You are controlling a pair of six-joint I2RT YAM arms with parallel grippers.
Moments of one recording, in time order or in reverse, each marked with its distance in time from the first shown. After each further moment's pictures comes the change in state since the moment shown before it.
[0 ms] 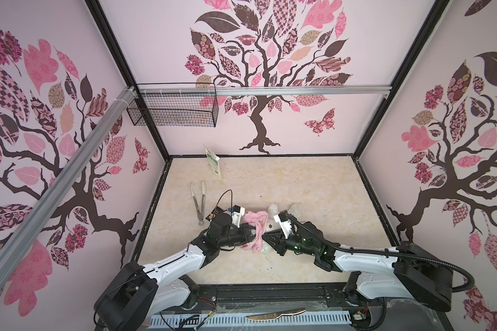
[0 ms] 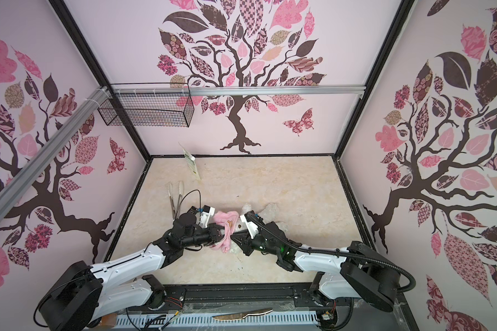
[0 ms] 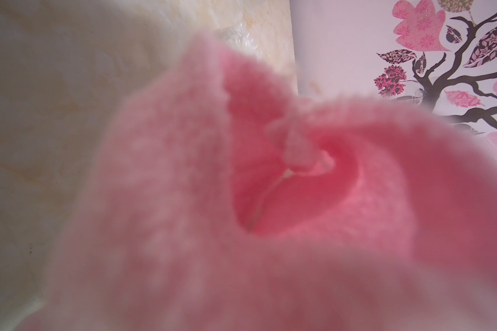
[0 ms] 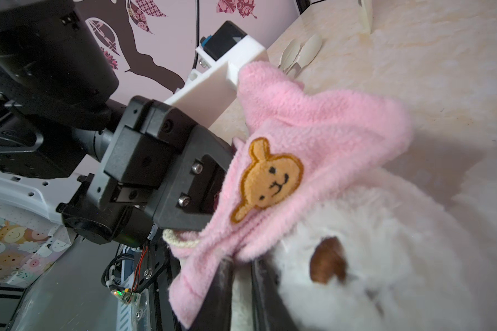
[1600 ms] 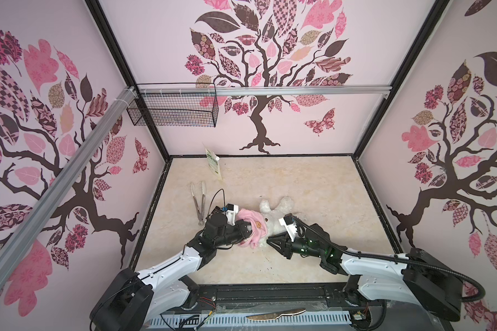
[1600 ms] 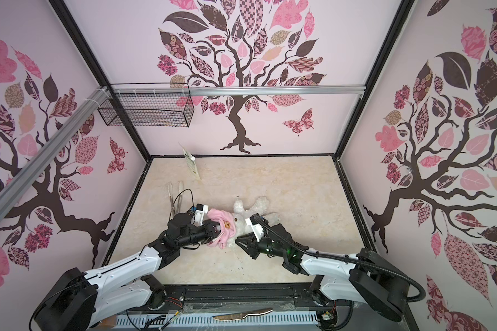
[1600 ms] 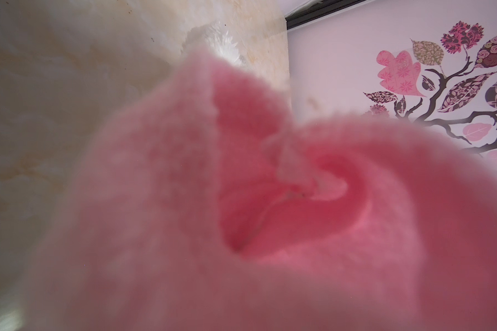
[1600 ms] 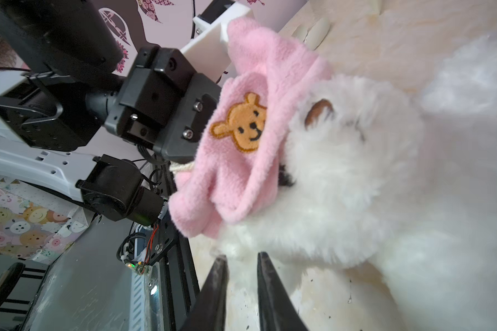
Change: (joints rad) left arm 0.048 -0.058 -0.021 0.019 -0.042 -0.092; right arm -0.040 -0.056 -0.065 -0.003 -0.108 0.002
